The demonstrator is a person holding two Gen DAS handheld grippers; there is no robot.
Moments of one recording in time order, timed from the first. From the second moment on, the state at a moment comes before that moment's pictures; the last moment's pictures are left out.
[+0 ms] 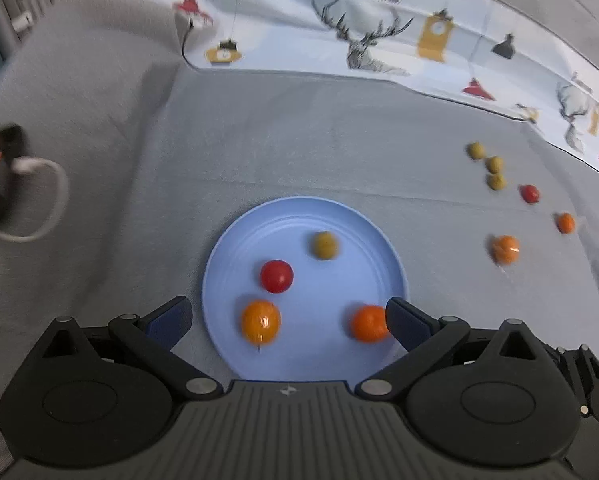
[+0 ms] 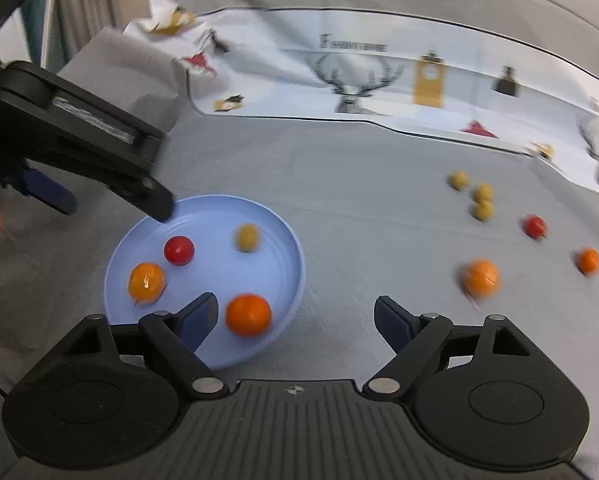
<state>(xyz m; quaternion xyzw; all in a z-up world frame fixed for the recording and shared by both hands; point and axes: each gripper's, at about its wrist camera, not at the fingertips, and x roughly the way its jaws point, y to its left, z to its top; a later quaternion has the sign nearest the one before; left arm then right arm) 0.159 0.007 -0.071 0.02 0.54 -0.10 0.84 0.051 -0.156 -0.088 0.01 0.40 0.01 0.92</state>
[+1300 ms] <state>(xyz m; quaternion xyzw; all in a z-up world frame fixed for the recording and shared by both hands) -0.120 0.000 0.258 -0.01 0.34 -0.19 0.92 -0.144 -0.181 0.028 0.06 0.24 -0.08 0.97</state>
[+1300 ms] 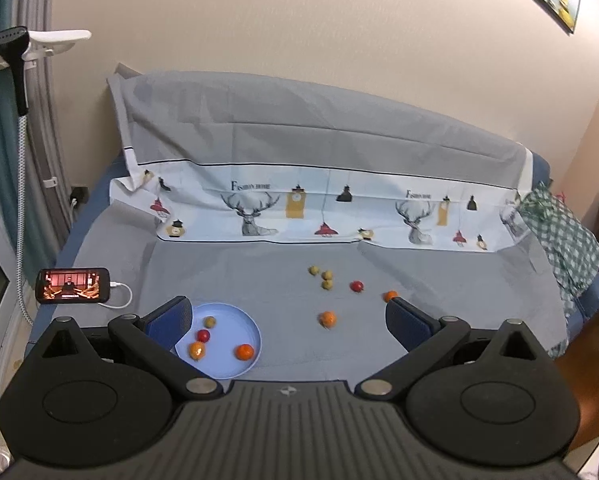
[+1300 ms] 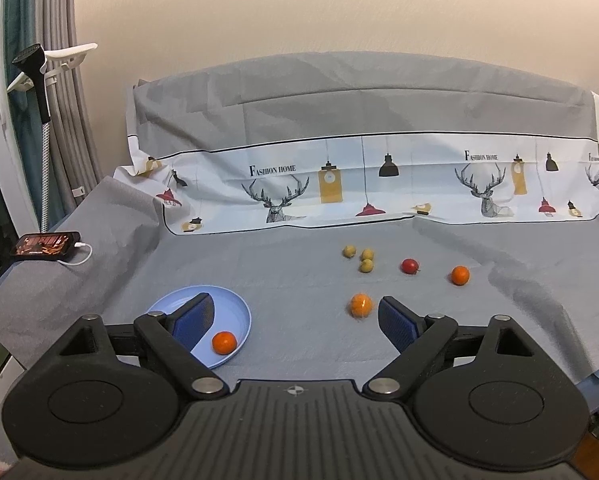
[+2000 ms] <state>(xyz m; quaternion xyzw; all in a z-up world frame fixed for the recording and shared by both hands) 0.073 -0.071 0.119 0.02 0.45 -0.15 0.88 -0.056 -0.266 -0.022 0.10 0.26 -0.14 0.95</state>
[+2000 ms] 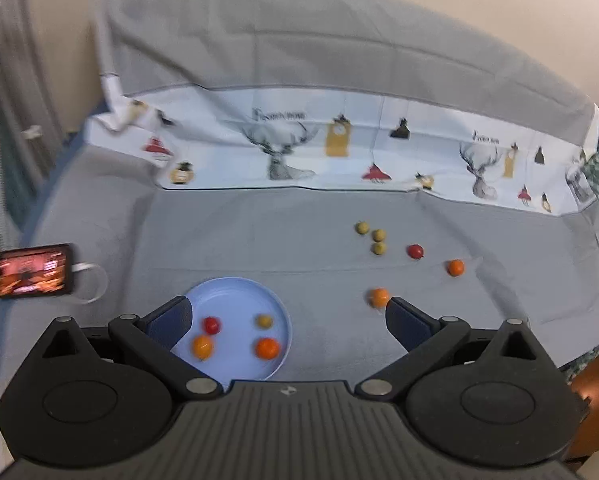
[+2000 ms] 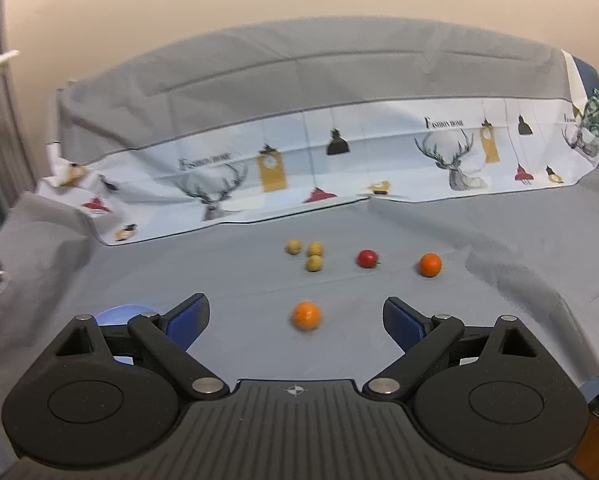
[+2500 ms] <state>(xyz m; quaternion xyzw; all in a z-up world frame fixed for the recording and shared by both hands) 0.280 -0.197 -0.074 0.12 0.50 -0.13 0.84 0.134 -0.347 -0.129 0.08 0.33 -0.14 0.93</state>
